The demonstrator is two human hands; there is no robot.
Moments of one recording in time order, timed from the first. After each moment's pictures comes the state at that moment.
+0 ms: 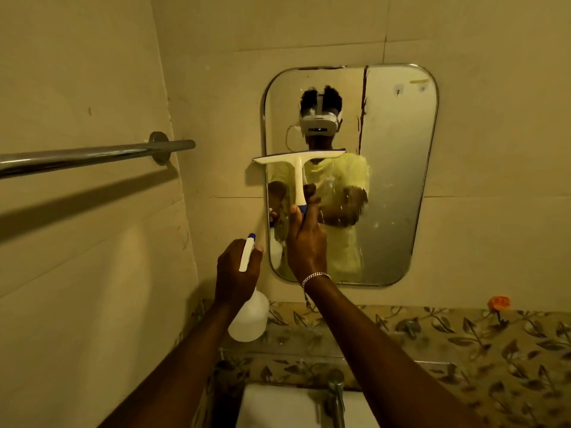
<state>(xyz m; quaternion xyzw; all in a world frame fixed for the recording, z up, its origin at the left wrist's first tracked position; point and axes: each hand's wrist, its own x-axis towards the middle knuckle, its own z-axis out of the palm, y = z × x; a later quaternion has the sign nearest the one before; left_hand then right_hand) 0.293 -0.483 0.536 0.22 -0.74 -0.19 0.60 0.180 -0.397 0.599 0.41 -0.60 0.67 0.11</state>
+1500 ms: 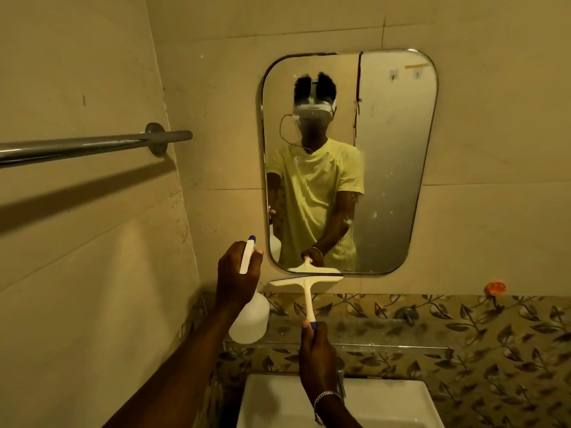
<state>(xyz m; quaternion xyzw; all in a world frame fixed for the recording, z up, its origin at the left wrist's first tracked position) 0.296 -0.482 0.516 0.26 -0.75 -0.19 0.58 0.209 -0.334 0.364 0.29 -0.76 0.58 -0.08</state>
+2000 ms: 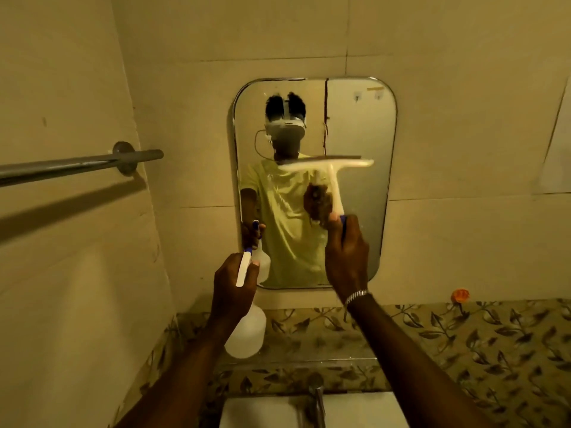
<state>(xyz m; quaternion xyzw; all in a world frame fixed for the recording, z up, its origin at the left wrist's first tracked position) 0.262 -0.459 0.526 0.21 -0.76 -0.22 0.57 0.124 -0.298 0.604 0.36 -0.62 0.68 0.17</state>
